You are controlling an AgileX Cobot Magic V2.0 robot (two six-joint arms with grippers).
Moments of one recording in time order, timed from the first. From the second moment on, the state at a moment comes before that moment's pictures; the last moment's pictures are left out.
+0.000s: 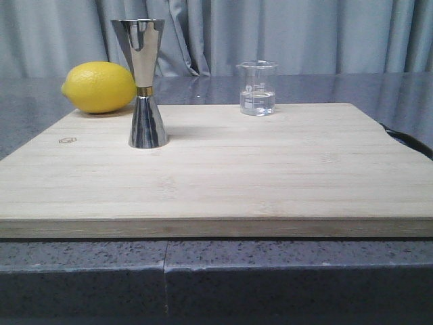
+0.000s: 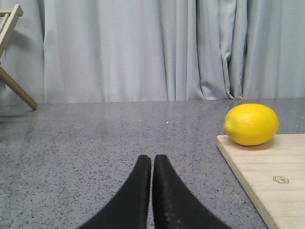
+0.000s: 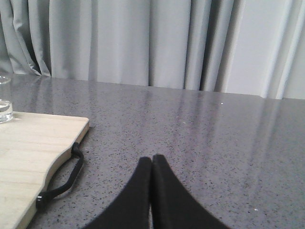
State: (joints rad) left arm -0.07 -0.01 0.00 -0.04 -0.02 0.06; right arm -0.06 -0.01 0.02 0.07 -0.01 -0.19
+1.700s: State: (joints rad) left arm -0.07 0.05 -0.25 -0.12 0.18 0.06; right arm -0.06 0.04 -0.28 0.15 0.28 -0.16
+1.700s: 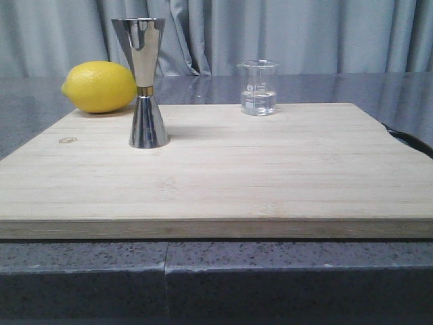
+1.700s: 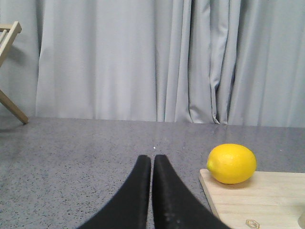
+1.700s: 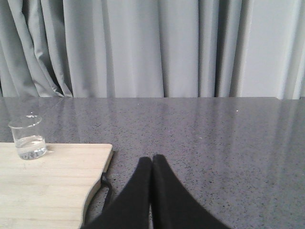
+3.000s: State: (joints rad) left arm -0.07 0.31 -0.51 -0.12 0.29 0.10; right arm -0.06 0.34 -0.58 0.14 0.45 -0.17
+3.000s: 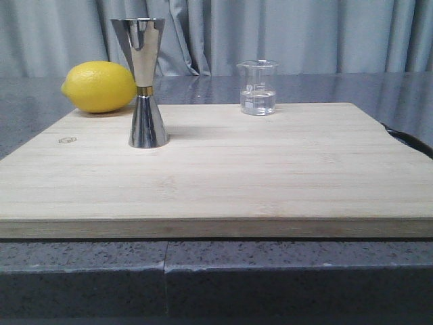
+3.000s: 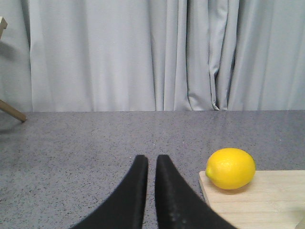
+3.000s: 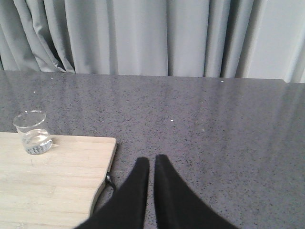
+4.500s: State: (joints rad) left arm -0.07 0.61 -0.72 -0.27 0.61 0.36; right arm -0.06 0.34 -0.58 0.14 0.52 -0.17
